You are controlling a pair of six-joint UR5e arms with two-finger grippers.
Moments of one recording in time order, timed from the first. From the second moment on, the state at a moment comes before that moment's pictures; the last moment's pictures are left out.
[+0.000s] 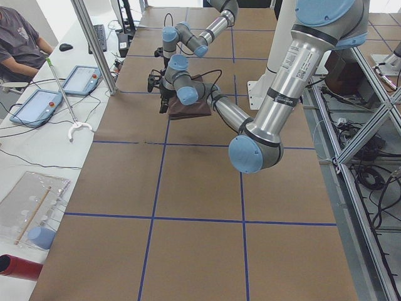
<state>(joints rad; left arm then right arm) -0.86 -2.03 -1.70 -1.97 -1.88 -1.15 0.69 -0.59 1.10 -1.40 1.96 1.76</state>
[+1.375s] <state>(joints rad) -0.86 -2.02 -1.70 -1.97 -1.88 -1.16 0.70 -0.60 1.10 -1.40 1.90 1.81</state>
